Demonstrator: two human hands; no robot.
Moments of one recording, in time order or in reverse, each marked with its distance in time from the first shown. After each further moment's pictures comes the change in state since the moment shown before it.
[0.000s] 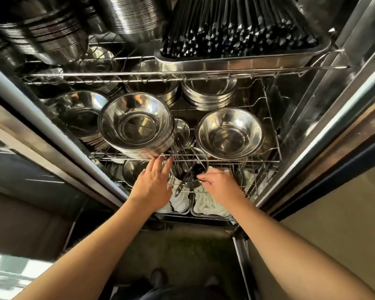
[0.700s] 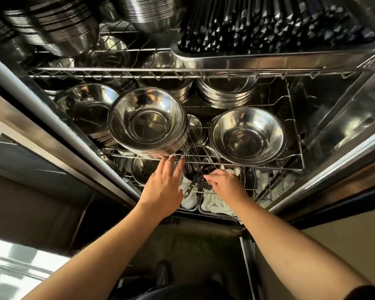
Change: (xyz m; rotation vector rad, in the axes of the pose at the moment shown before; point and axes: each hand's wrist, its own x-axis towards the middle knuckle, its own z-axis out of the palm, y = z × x) left_hand 0.000 0.000 0.012 -0.008 0.037 -0.010; right_hand 0.030 0.033 0.039 -0.081 -0.027 -0.090
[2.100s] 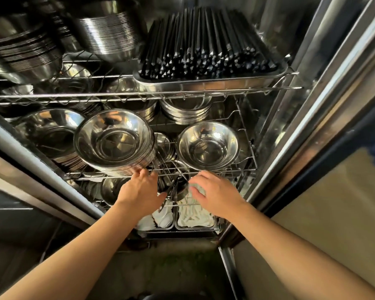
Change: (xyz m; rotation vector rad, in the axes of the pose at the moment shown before) left_hand 0.018 0.019 -0.051 0.006 -0.133 -0.010; right_hand -0.044 -0.058 -0.096 -0.230 0.082 -0.033
